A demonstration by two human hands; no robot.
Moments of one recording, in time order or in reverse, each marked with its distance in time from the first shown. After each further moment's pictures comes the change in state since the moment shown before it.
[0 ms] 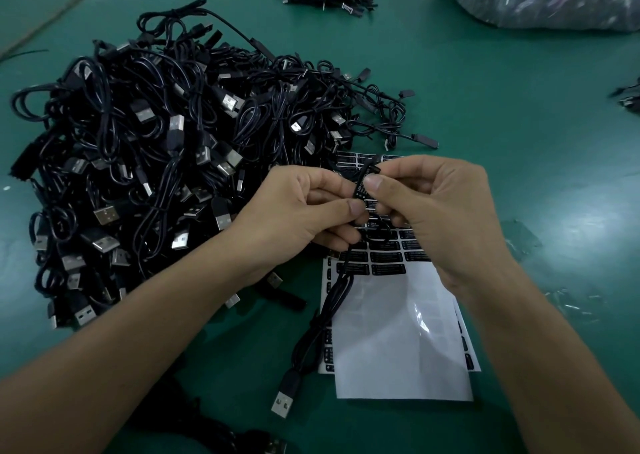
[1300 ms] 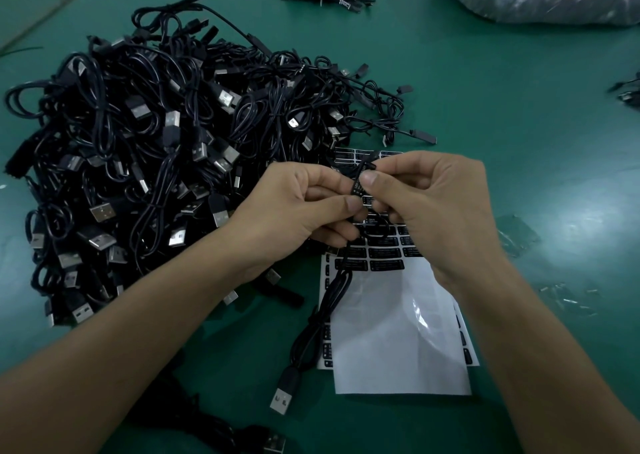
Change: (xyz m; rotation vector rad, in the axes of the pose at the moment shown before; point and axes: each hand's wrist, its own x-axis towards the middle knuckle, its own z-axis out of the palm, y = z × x) left_hand 0.002 -0.001 -0.001 0.009 -0.019 0.002; right_hand 0.002 0.006 0.002 -0.109 0.061 -0.053
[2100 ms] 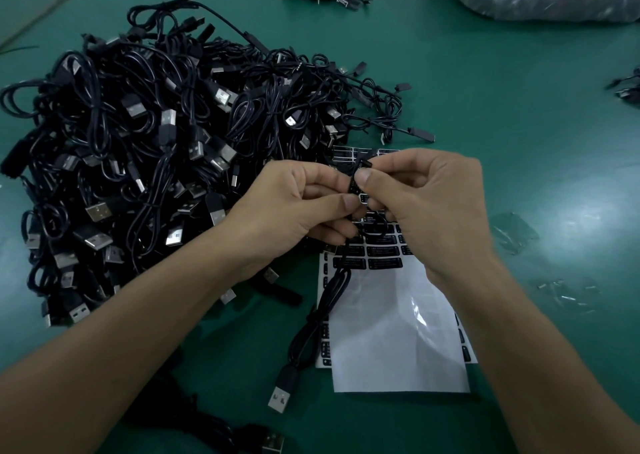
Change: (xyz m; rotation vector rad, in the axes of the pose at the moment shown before) left_hand -0.001 0.001 -0.002 -0.017 -0.033 0.007; right_hand -0.001 0.002 0.005 -0.053 0.051 -0.026
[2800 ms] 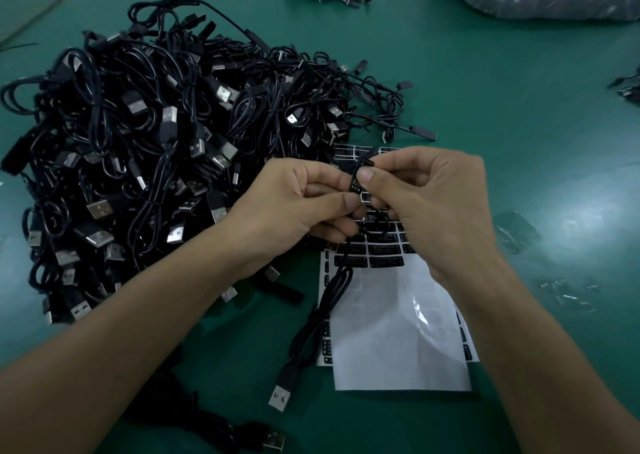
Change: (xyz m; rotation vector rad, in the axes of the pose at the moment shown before) left_hand 0.000 0.000 0.000 -0.005 0.000 0.000; right_hand 0.001 0.000 -0.001 -0.014 -0.016 -0.011
